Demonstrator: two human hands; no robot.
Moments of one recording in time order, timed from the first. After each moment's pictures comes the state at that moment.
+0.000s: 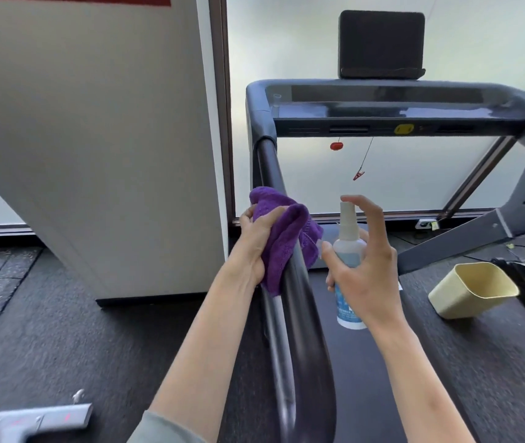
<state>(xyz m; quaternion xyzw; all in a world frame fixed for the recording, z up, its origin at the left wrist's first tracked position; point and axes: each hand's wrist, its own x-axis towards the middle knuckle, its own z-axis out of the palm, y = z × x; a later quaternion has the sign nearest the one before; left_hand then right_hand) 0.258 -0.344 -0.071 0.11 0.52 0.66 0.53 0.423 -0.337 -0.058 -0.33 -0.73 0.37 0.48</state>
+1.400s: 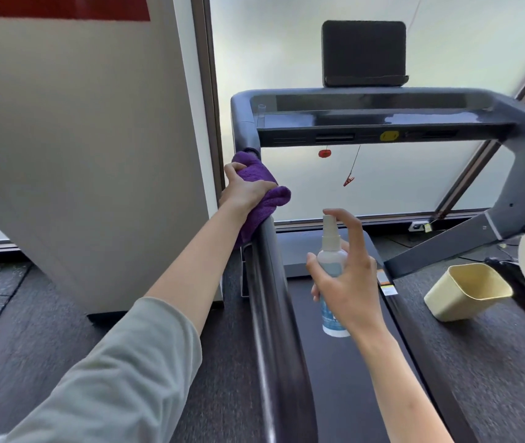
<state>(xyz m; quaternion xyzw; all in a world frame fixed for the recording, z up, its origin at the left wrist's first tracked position) 0.205 -0.244 -0.049 0.28 0.76 0.49 0.32 0.423 -0.320 -0.069 -0.36 -0.71 0.38 0.46</state>
